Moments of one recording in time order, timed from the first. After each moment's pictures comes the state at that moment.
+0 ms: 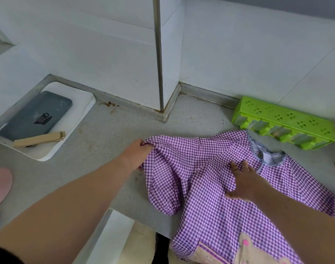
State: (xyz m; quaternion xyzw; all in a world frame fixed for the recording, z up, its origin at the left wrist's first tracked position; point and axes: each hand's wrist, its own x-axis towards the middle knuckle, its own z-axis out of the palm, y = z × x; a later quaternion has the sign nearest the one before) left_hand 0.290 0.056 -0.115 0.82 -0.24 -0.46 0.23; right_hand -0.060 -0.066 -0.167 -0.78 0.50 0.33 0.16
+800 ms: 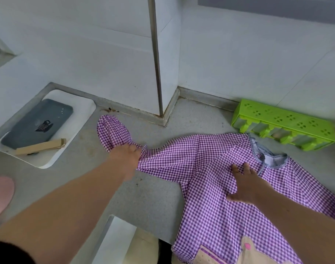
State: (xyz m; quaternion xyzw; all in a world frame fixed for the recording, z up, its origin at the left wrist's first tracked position) left_hand 0.328 0.063 -0.121 0.71 -0.61 -0.11 -0.34; right_hand -0.059 -0.068 -0.166 -0.78 0.51 0.33 0.16
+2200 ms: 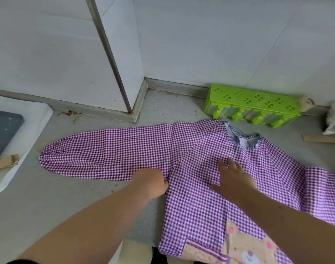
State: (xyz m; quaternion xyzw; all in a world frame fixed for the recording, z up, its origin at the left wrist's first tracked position) left_hand 0.189 0.033 -0.186 0.72 -0.59 -0.30 -0.21; right_hand -0.074 -0.037 -0.164 -0.76 0.57 0.27 0.13
